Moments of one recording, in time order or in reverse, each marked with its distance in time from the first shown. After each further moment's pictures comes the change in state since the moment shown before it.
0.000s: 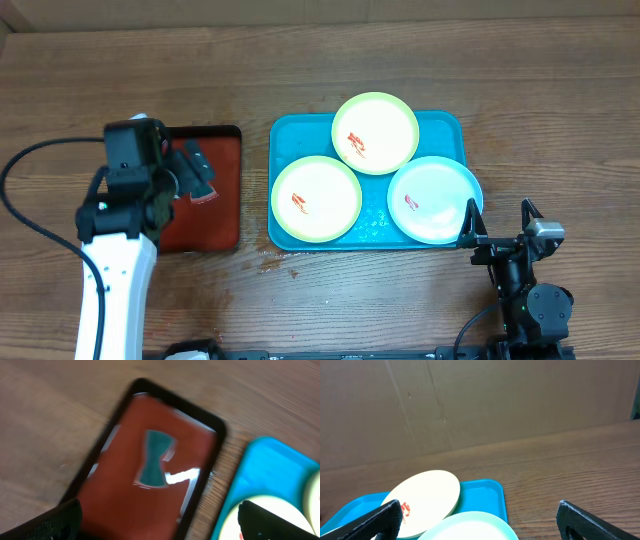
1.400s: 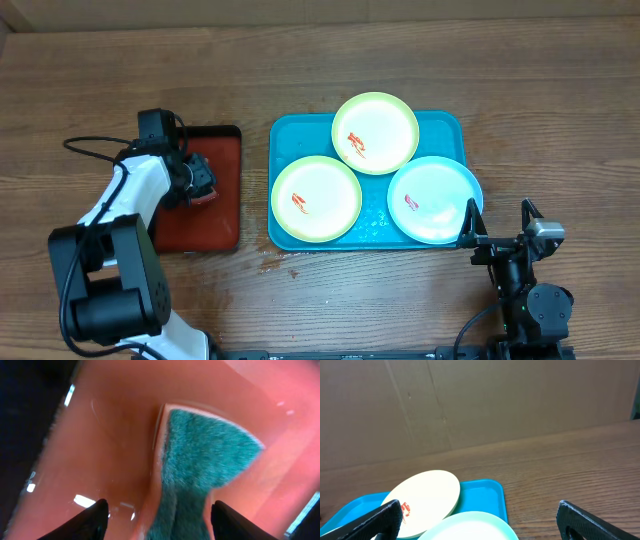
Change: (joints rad) left arm 0.054 0.584 0.000 0.214 0.086 0.059; right arm 0.000 0.000 0.000 0.000 0.000 0.000
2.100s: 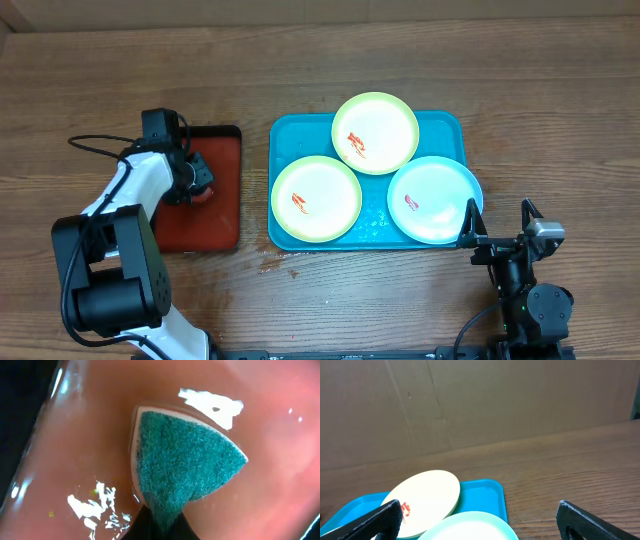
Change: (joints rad) left arm -0.001 0.032 0.016 0.013 0.007 0.008; right arm 0.000 0.000 0.000 0.000 0.000 0.000
